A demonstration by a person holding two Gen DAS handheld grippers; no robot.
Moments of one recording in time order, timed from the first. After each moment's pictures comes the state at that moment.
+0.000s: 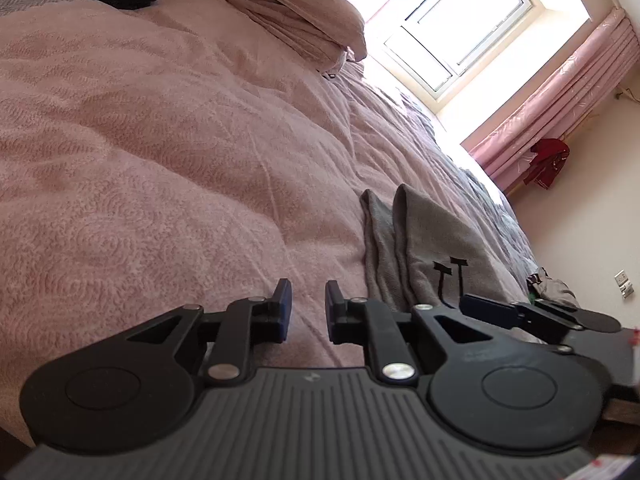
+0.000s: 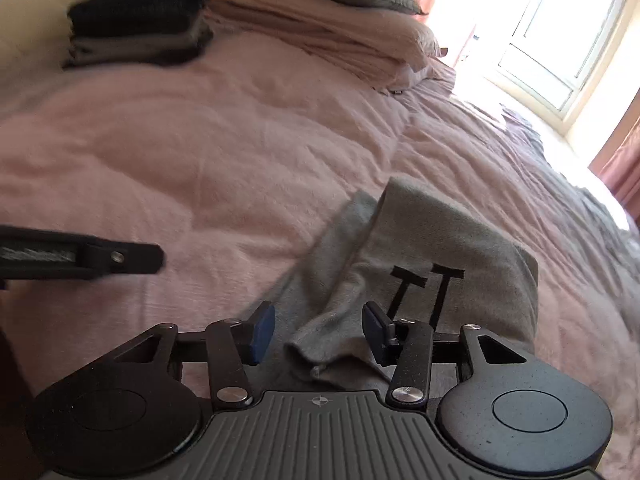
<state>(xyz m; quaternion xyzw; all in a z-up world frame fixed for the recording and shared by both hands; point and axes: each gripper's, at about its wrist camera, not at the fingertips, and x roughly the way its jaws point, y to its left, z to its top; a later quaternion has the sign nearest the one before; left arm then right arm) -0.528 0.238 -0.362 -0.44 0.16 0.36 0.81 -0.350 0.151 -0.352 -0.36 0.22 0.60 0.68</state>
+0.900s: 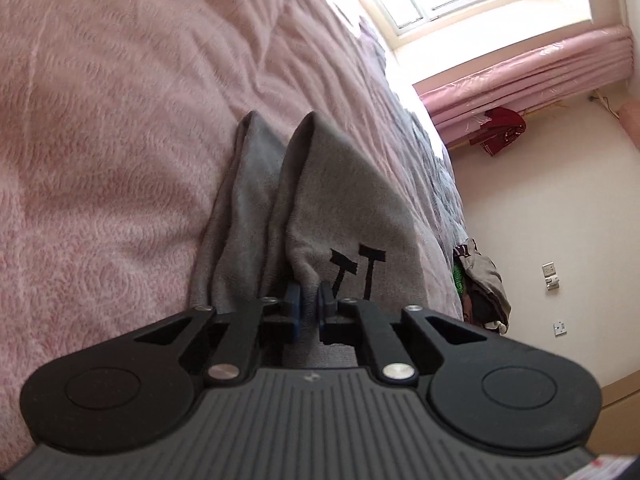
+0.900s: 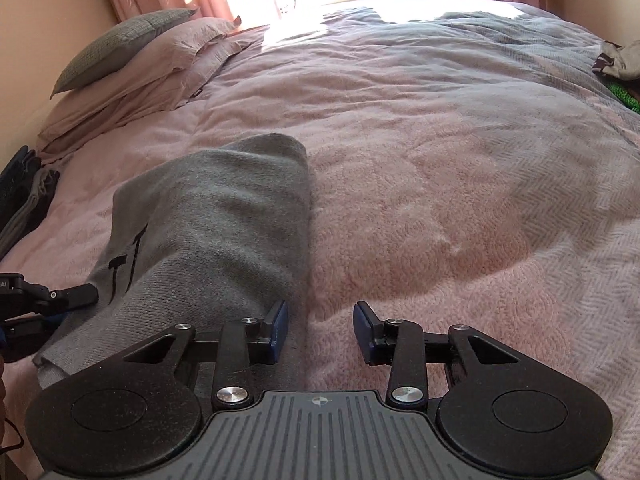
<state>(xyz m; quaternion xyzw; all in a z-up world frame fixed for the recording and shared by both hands) -0.391 0.295 -0.390 -0.54 0.18 0.22 0.79 -0.131 0.073 -0.370 -0.12 0.41 0.50 0.75</state>
